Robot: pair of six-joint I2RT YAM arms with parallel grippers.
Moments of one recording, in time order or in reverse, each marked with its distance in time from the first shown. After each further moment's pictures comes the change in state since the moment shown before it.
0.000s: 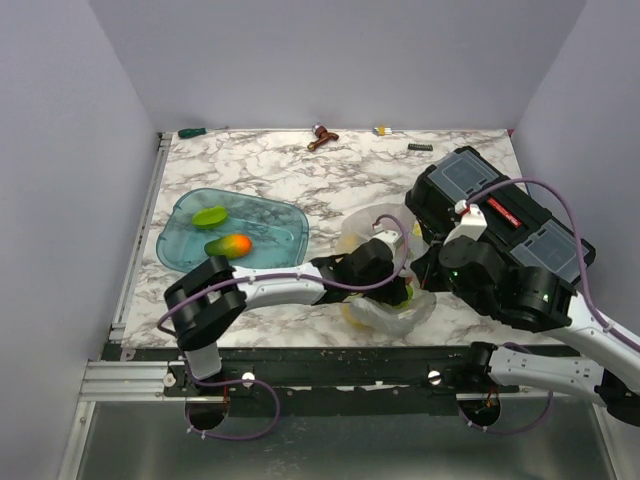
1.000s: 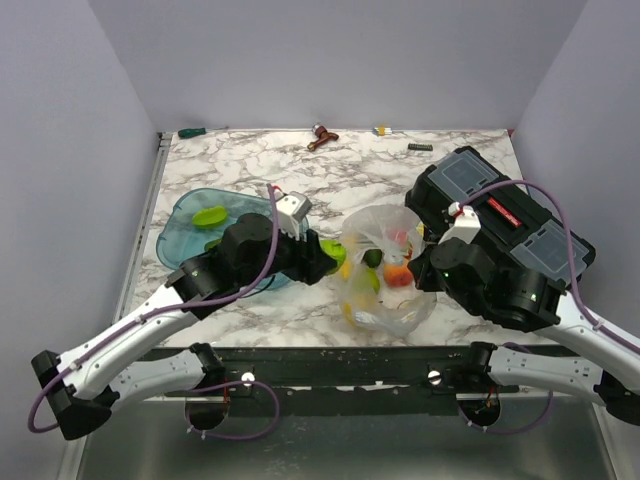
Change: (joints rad) left arm 0.187 -0.830 -0.116 -0.416 0.067 0.226; right arm 0.000 0.010 -0.055 0.051 0.028 -0.003
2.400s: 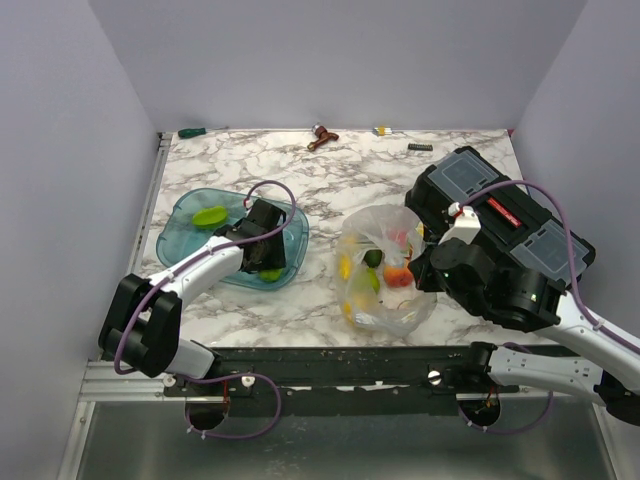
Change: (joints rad) left arm 0.447 0.459 -0.122 -0.143 -0.225 -0.094; right arm 0.000 -0.006 0.000 -0.006 0.000 0.001
